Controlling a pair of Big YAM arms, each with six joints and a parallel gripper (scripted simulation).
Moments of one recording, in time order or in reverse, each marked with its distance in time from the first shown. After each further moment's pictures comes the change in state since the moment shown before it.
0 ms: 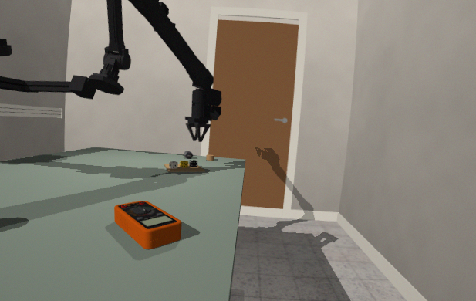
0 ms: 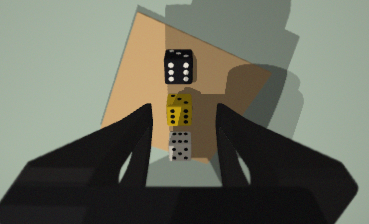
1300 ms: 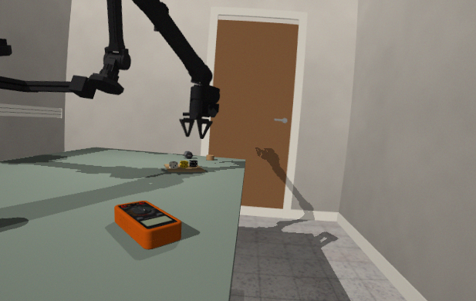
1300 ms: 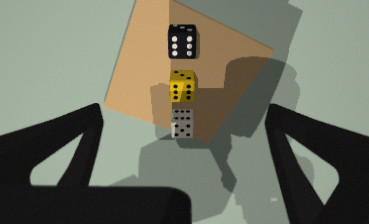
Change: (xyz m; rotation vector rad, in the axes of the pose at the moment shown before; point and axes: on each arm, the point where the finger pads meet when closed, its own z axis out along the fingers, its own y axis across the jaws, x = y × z) left arm 0.000 0.000 0.000 0.000 0.000 0.000; right arm 0.014 0.003 -0.015 -0.003 0.038 -0.006
